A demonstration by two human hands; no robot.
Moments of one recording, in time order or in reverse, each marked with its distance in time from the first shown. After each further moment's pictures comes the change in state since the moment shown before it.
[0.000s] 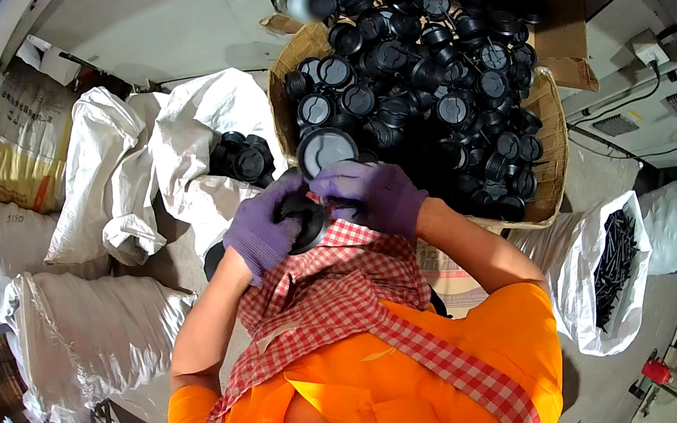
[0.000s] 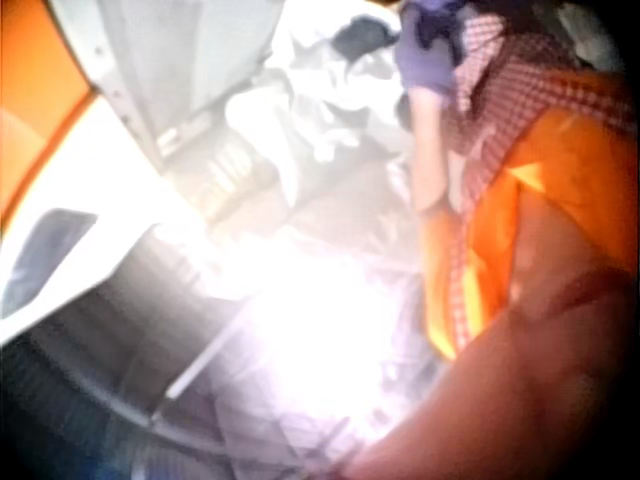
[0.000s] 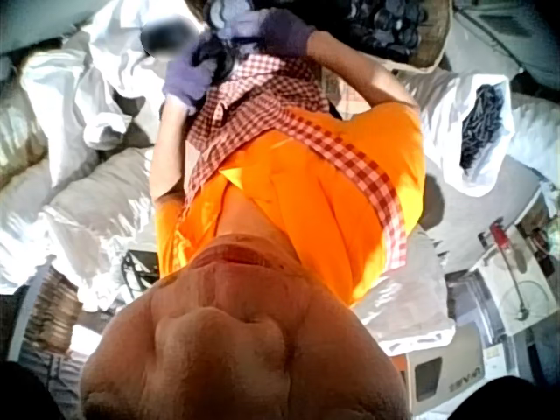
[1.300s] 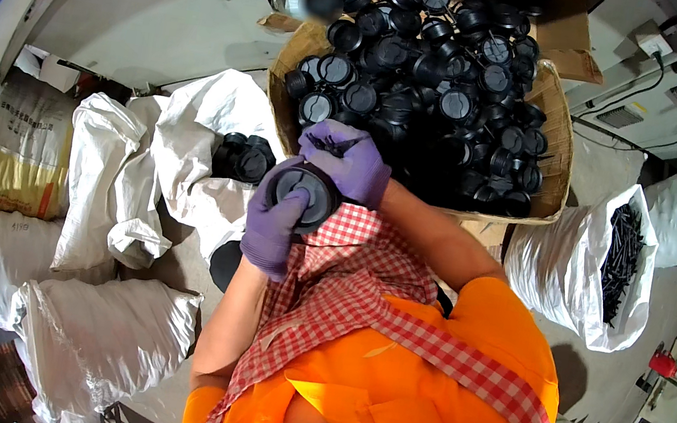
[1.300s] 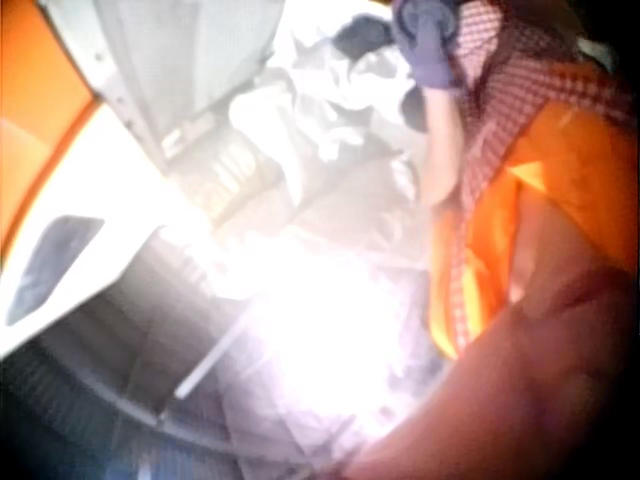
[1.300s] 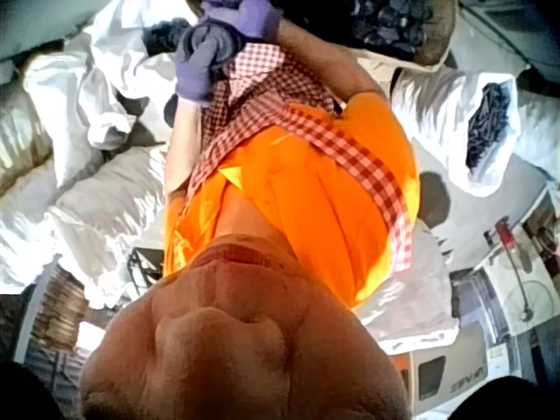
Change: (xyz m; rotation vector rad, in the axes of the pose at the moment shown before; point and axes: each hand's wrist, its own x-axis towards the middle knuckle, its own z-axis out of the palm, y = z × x) left_hand 0.011 -0.008 0.024 -0.939 0.228 -0.008; right_hand 0.046 0.021 0.044 0.712 0.356 0.394
